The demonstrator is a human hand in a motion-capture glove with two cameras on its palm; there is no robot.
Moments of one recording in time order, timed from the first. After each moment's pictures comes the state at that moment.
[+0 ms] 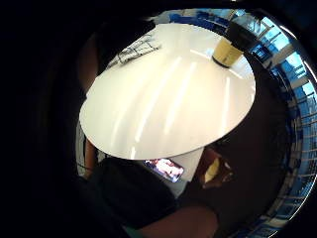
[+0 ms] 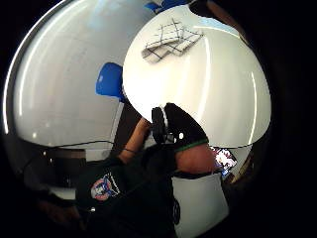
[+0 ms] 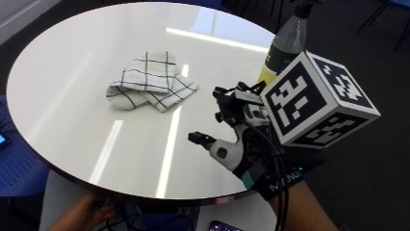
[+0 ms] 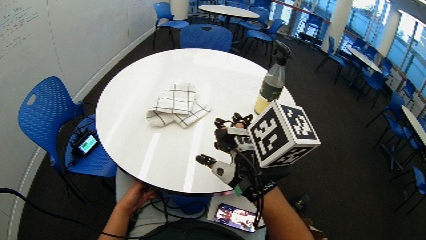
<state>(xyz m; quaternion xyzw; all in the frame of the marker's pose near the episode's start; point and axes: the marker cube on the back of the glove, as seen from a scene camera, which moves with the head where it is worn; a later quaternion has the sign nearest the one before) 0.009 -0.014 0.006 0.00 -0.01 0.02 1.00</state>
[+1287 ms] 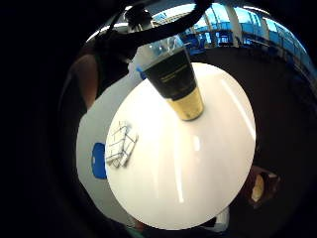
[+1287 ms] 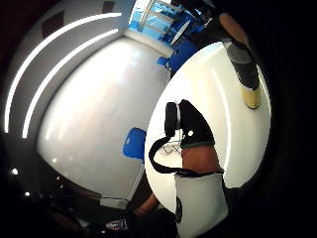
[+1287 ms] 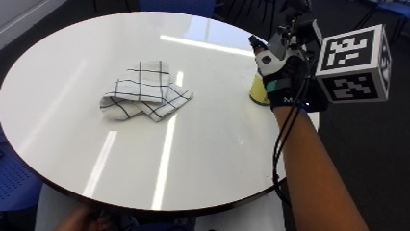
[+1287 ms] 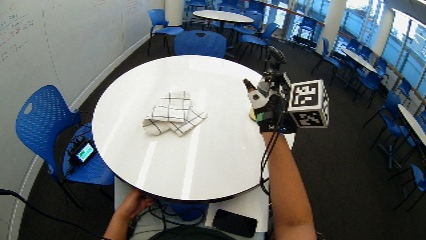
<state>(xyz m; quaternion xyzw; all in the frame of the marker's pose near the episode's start) 0.116 -0.142 -0.034 0.25 -0.18 0.18 0.94</state>
